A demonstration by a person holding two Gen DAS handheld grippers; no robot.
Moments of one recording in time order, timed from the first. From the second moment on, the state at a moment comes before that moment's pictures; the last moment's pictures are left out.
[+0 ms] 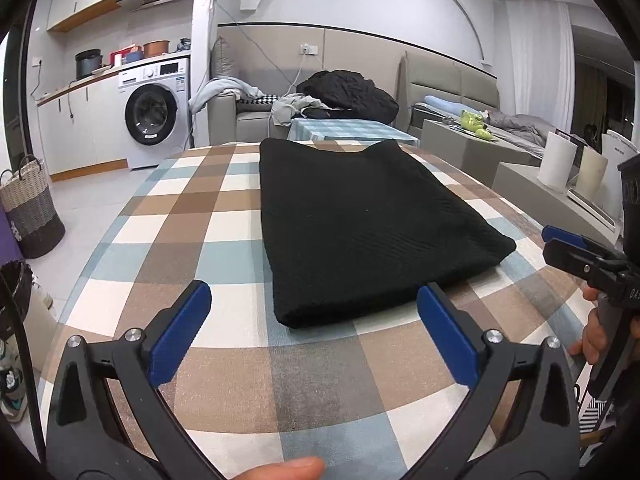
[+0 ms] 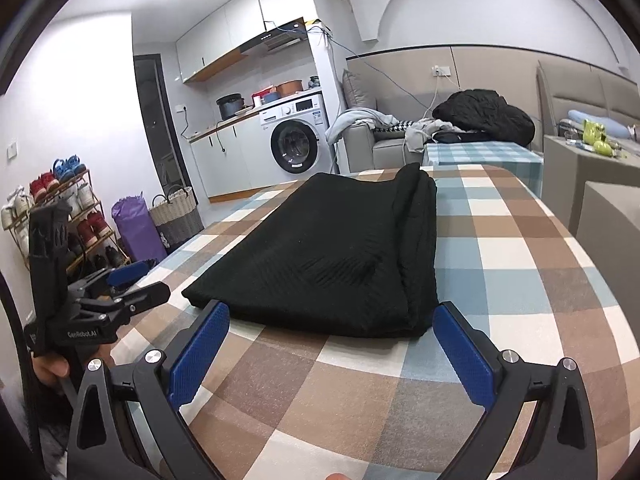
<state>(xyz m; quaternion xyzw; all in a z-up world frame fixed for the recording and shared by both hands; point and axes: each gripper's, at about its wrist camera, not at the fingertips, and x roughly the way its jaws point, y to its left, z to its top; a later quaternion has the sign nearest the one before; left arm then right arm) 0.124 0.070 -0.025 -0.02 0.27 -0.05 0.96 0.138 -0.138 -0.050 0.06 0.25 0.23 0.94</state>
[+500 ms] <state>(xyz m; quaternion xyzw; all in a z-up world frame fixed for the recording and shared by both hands) 0.129 0.071 -0.030 -0.02 0.28 -0.04 0.96 0.138 -0.135 -0.051 0.05 0.26 0.23 0.94</state>
